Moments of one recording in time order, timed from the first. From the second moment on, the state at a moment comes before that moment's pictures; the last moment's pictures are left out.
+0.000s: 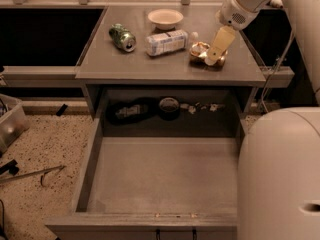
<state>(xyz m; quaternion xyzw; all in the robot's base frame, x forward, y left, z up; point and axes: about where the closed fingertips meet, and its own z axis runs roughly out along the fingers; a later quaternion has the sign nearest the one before) 0.731 -0.174 0.920 -0.60 0.76 0.02 0.26</state>
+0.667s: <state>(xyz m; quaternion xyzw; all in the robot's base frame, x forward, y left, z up) 0.748 -0.141 0.895 -0.61 0.75 0.06 0.27</state>
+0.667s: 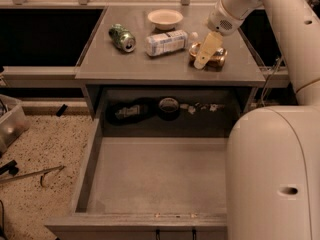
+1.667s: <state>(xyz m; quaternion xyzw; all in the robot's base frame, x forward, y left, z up) 0.774 -0.171 0.854 -0.57 0.78 0.07 0.27</state>
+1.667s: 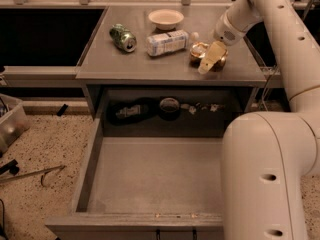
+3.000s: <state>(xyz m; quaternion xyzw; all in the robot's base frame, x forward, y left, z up) 0.780 -0.174 0.837 -0.56 0.78 0.08 0.27</state>
